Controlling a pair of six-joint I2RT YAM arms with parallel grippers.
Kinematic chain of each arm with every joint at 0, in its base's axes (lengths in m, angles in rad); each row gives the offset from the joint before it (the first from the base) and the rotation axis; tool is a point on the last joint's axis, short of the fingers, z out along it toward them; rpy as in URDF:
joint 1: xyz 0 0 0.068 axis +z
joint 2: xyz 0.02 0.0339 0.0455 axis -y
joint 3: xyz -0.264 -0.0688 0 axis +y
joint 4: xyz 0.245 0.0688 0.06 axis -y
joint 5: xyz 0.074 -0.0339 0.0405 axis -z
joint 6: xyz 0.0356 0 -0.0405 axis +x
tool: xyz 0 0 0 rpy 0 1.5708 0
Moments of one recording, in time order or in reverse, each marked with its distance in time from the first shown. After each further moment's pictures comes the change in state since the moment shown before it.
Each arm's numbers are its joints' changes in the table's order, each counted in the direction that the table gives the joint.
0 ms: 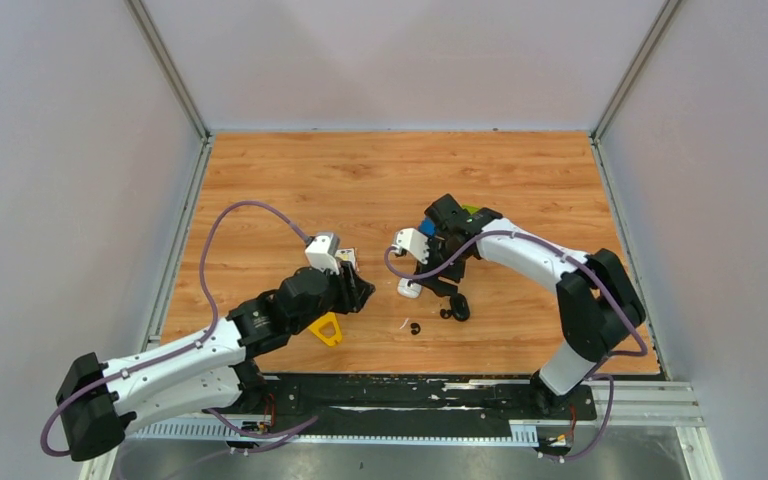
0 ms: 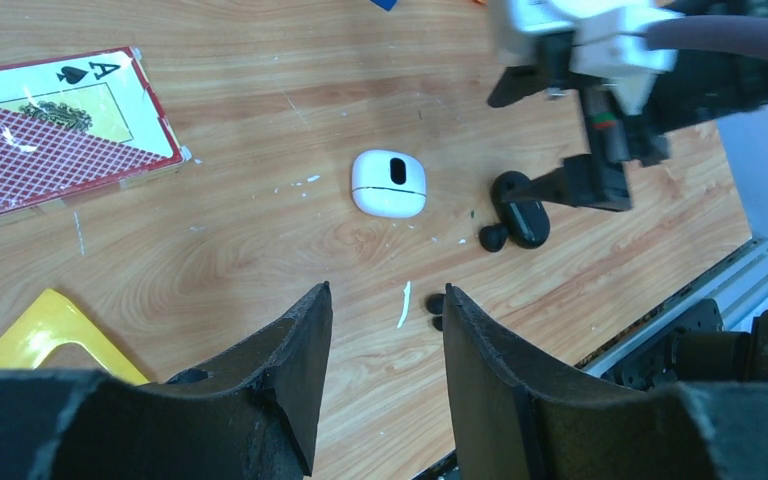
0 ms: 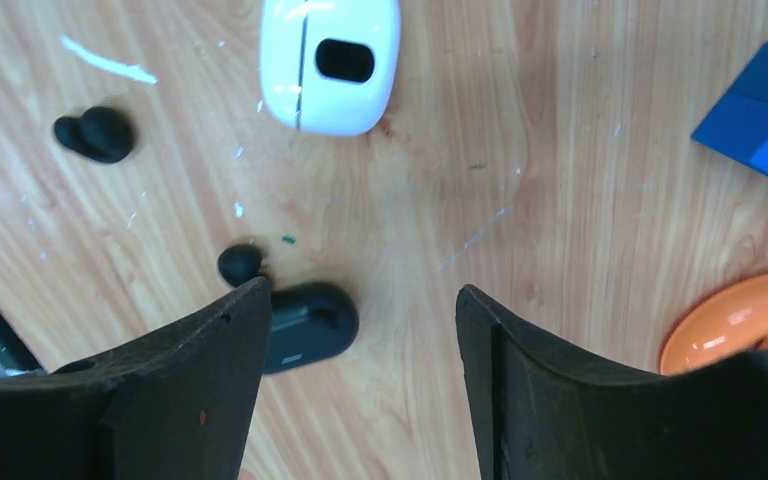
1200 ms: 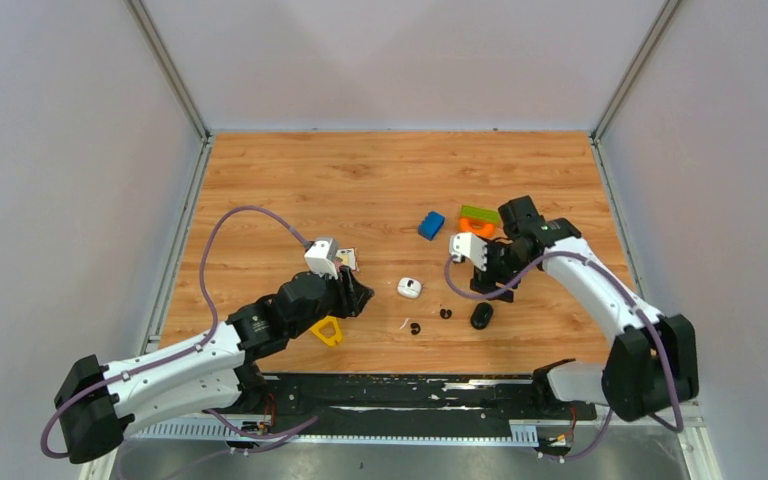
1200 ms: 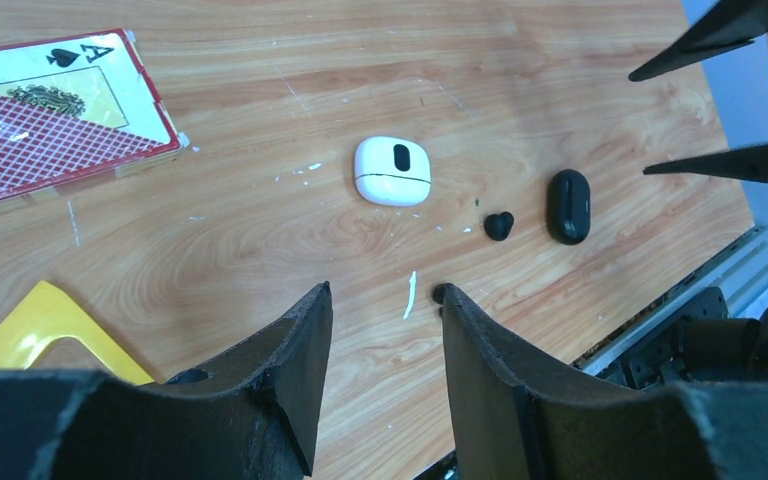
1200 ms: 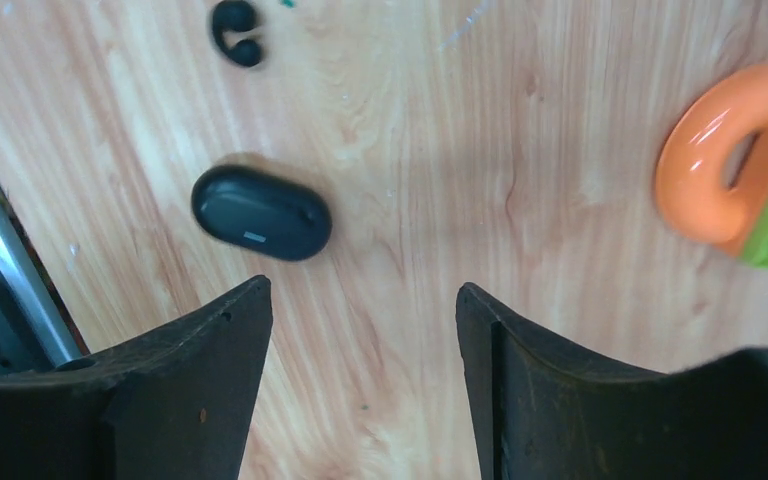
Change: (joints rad) left arm 0.000 0.034 0.053 0.028 0.011 0.005; right arm -0.300 0.257 0.156 -0.142 -0.106 -0.283
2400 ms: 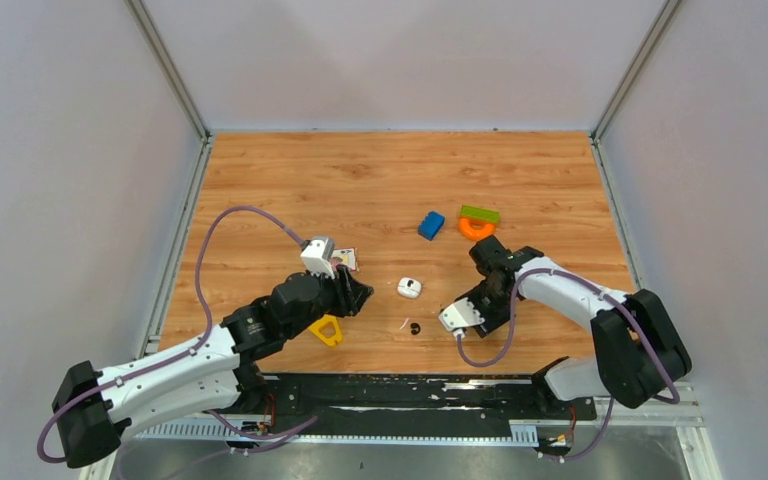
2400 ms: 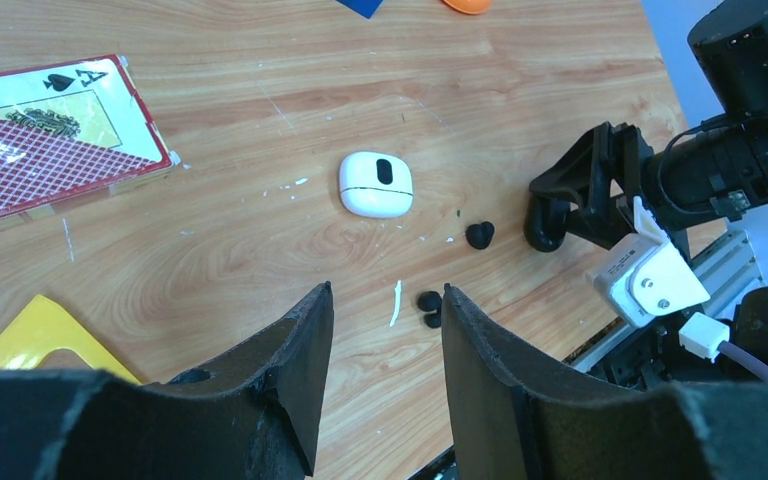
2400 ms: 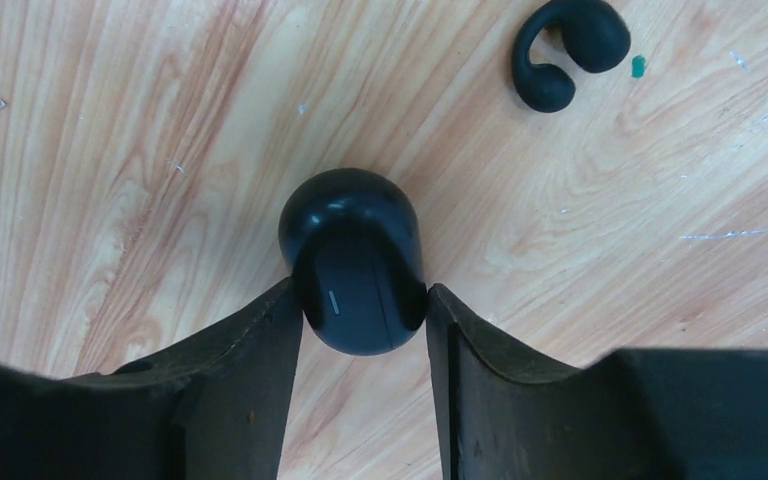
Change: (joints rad) left arm 0.000 0.044 0.000 0.009 0.010 0.010; right arm 0.175 -0.036 0.245 0.079 0.122 -0.664
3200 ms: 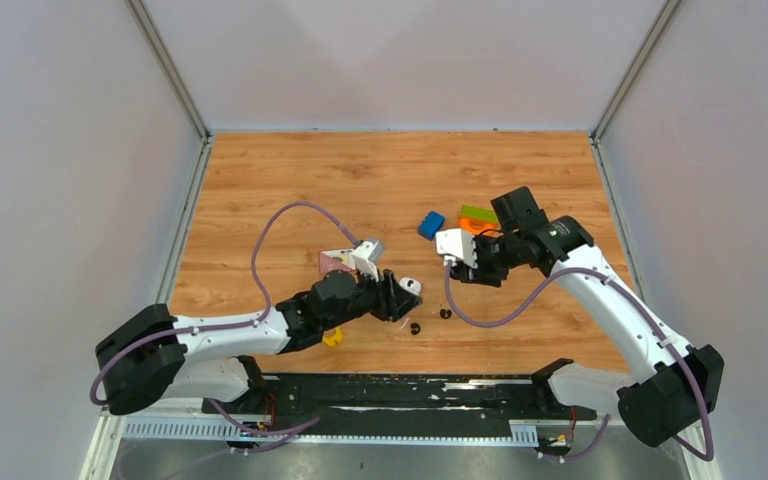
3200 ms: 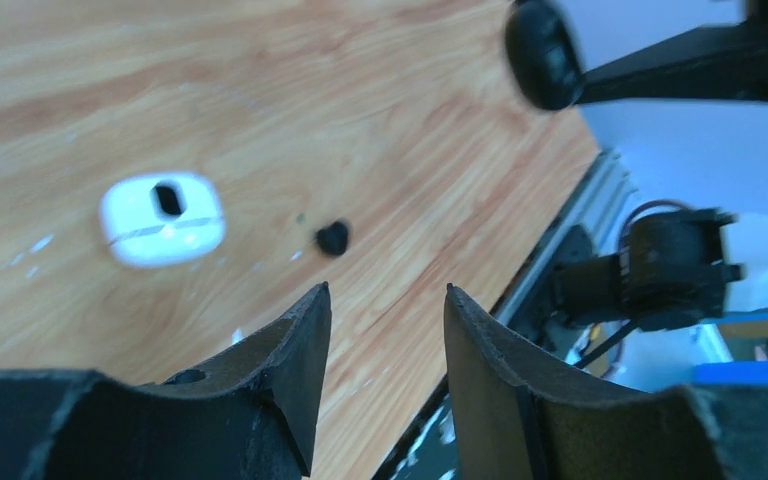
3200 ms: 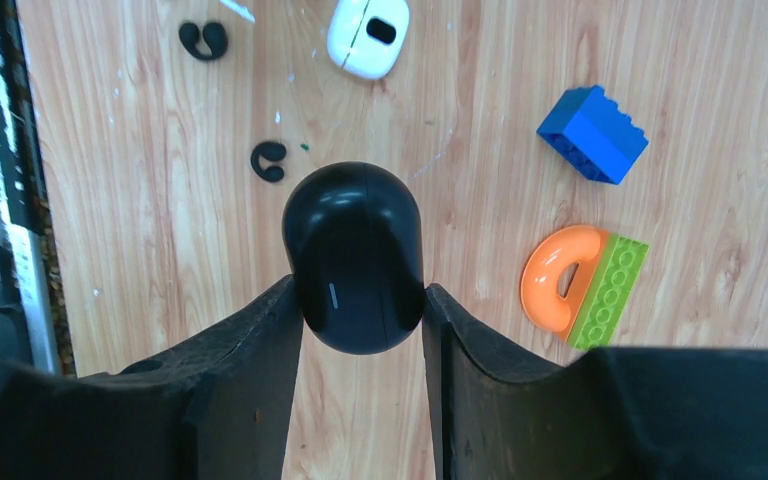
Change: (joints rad) left arm -0.065 -0.400 0.018 0.515 0.225 -0.005; right arm -0.028 0.203 -0.363 -0.138 -0.209 0.557
